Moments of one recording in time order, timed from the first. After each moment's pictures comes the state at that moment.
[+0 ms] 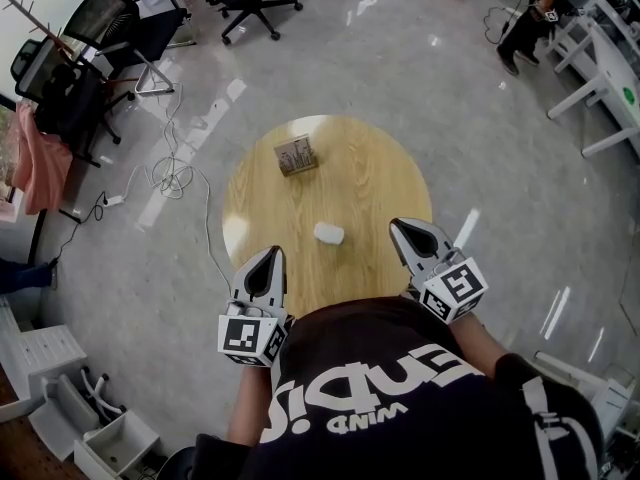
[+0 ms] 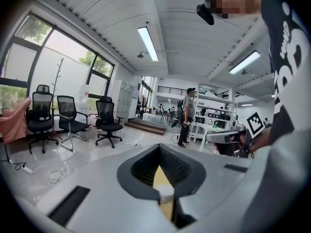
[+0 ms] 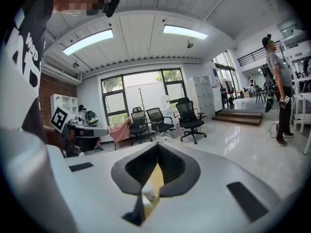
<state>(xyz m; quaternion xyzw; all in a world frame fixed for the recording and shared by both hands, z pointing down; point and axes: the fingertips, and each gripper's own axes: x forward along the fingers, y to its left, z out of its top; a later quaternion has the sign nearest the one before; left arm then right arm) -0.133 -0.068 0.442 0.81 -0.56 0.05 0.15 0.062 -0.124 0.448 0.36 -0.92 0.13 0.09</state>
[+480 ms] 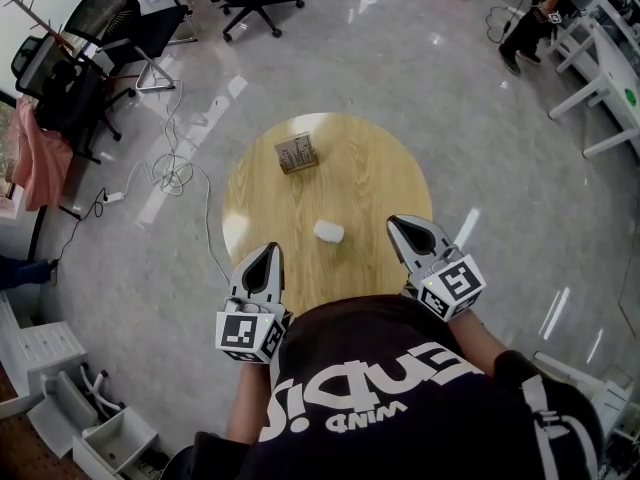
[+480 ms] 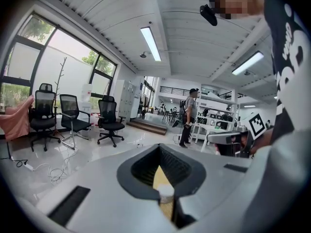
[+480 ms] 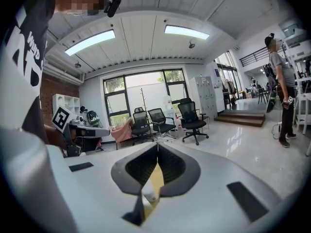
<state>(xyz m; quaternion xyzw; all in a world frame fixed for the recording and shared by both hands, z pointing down) -0.139 -0.071 0.446 0.80 -0.57 0.05 0.16 0.055 -0.126 0.449 0.35 -0.93 0.12 0.09</state>
